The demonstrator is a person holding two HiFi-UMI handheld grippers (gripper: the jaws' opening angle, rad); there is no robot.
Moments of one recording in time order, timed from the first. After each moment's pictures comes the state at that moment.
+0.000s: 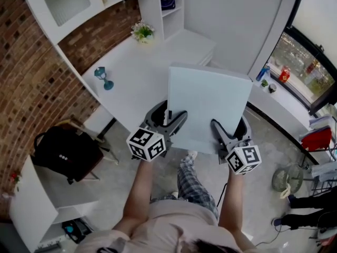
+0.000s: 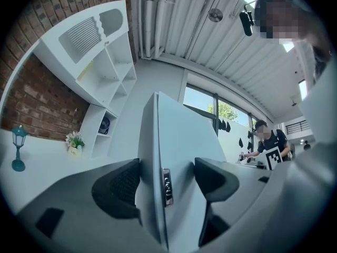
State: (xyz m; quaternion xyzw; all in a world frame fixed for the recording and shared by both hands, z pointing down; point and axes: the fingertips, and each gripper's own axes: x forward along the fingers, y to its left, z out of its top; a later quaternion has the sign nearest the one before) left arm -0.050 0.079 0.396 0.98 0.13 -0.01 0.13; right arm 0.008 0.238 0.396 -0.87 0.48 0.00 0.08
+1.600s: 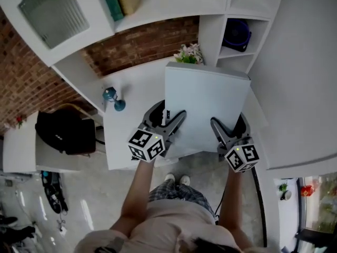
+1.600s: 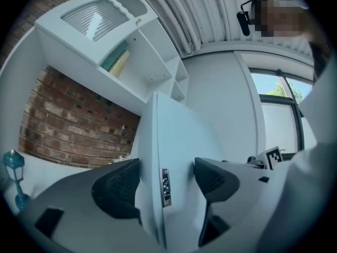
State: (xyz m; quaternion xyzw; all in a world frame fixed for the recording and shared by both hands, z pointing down) left arm 0.323 -0.222 0.384 0.97 -0.21 -0.04 0.12; right arm 0.469 -0.134 0.386 -0.67 0.74 -0.05 0.09
